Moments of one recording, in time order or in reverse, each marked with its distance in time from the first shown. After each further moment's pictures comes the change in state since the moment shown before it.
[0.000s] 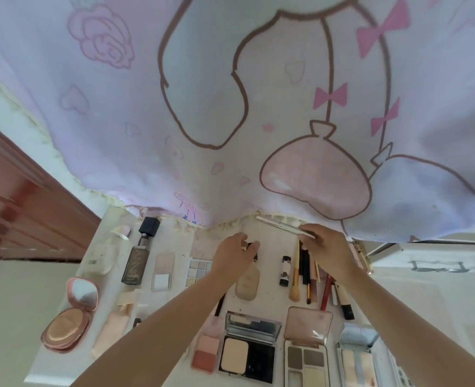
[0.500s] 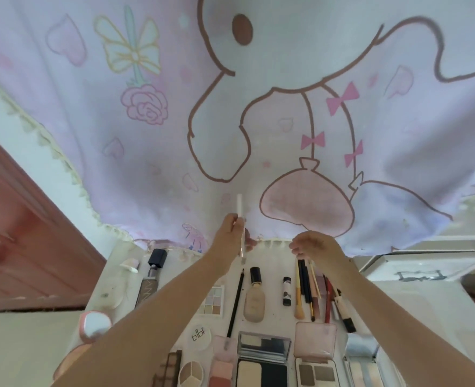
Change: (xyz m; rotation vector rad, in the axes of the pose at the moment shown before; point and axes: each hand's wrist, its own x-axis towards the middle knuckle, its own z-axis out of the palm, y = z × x) left_hand -0.013 0.036 -0.067 -0.743 -0.060 0.155; right_hand -0.013 -0.074 -0.022 0.552 -0.050 0.266
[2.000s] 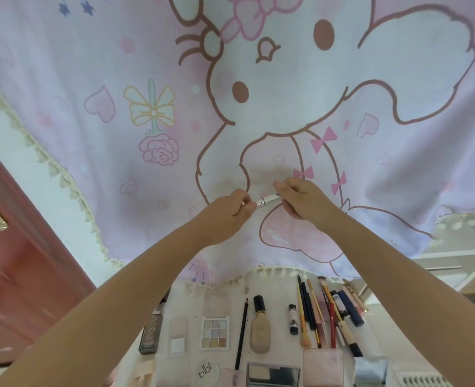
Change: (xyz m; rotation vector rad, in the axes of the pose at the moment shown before) left_hand -0.028 0.119 -0.027 1.047 -0.194 0.623; right_hand 0.004 -0.144 0.014 -0.354 0.004 -0.395
